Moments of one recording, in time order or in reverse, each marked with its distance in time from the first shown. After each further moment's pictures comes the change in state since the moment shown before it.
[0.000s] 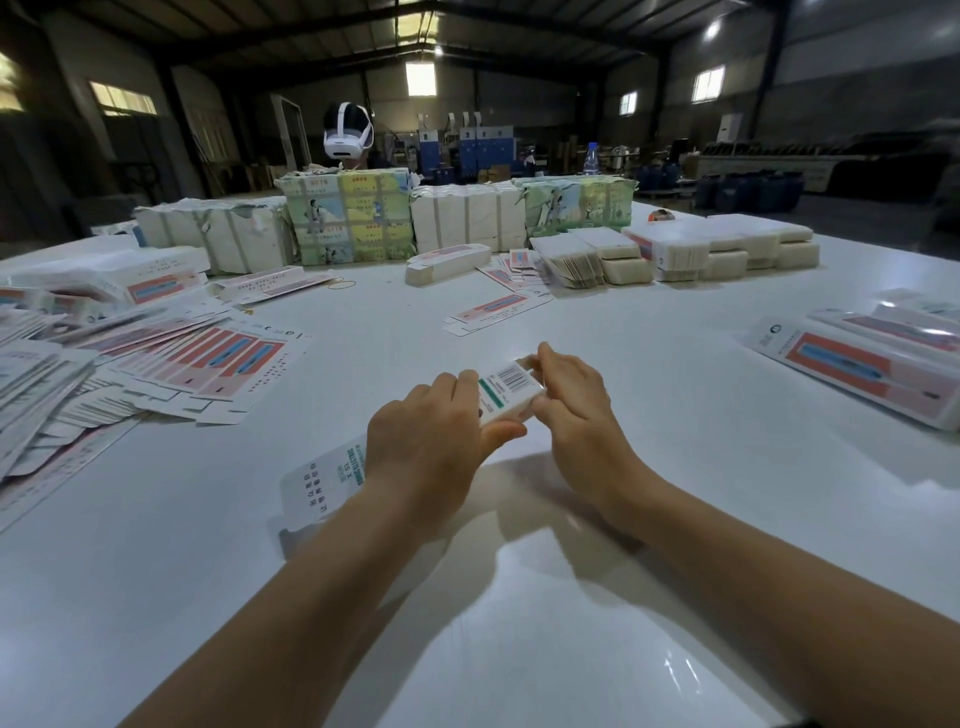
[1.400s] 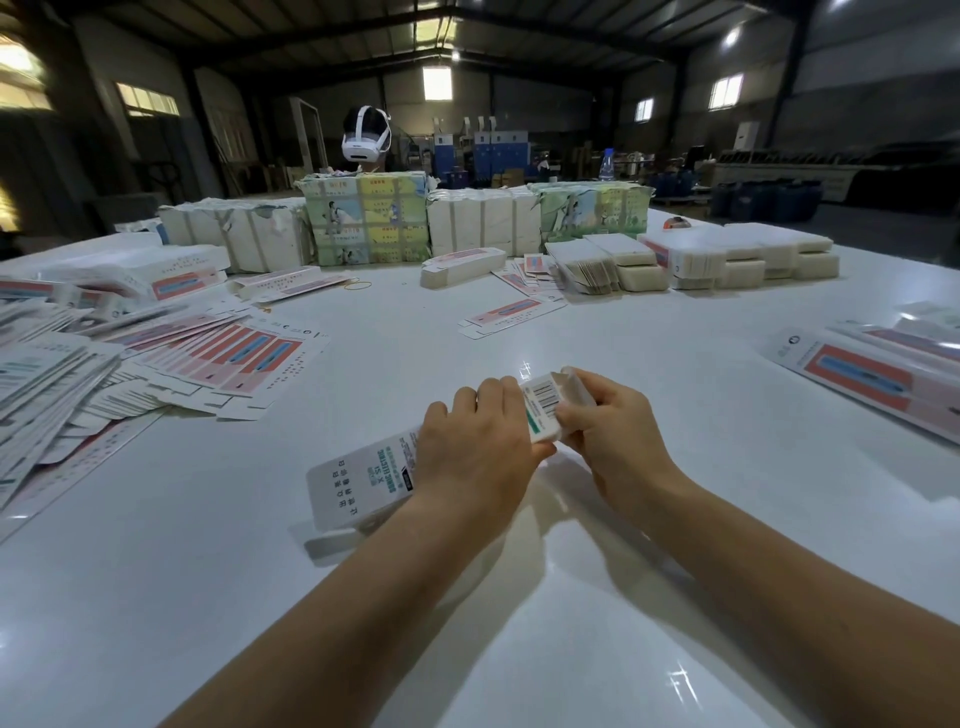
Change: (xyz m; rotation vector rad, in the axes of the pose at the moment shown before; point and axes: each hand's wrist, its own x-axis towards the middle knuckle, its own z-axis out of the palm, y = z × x) left_hand -0.004 0.020 0.006 0.100 0.020 0.048; right_hand 0.005 0.007 -0.002 0.559 0.124 0.217
